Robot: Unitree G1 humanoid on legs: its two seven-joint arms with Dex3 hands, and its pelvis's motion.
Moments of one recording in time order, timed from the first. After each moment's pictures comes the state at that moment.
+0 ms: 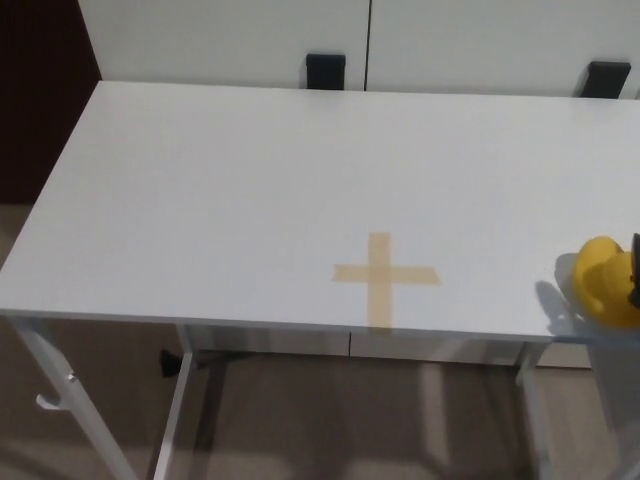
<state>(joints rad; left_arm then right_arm) -0.02 0.57 0.21 1.23 0.02 -0.09 -0.01 -0.59 -0.42 -0.11 0.98 0.02 -0.07 0.03</state>
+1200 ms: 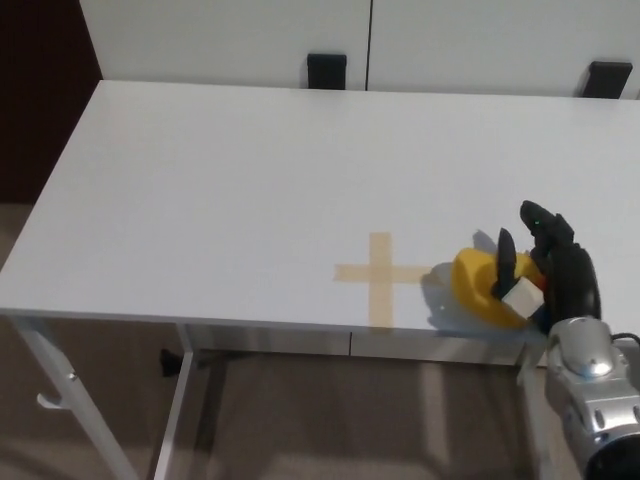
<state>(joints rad) 0.00 0.55 0.21 1.23 0.02 -0.09 -0.01 -0.61 -0.12 -0.06 0.91 -0.03 -0.10 -0.21</state>
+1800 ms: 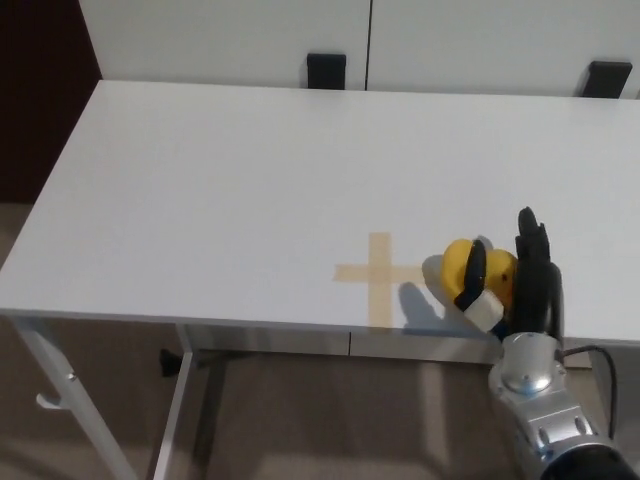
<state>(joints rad) 0.00 0.52 0.21 1.23 0.02 -0.09 -0.01 -0.61 -0.04 0.02 0.95 -0.14 -0.11 -0.48</state>
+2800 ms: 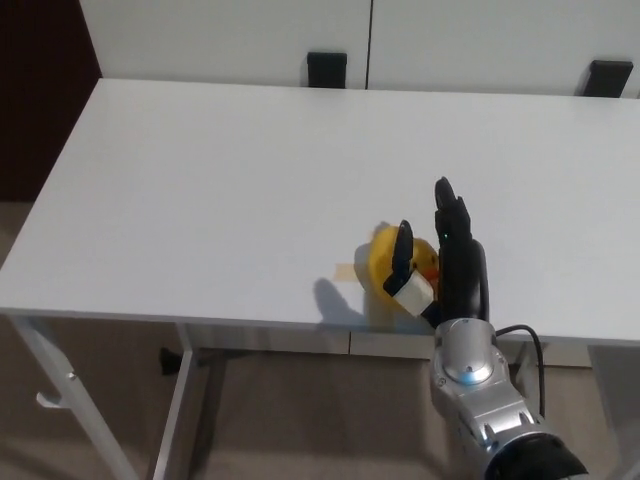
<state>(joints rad) 0.00 0.51 0.19 1.22 0.02 -0.09 -0.03 -0.67 0.09 0.05 1.00 -0.11 -0.26 -0.38</state>
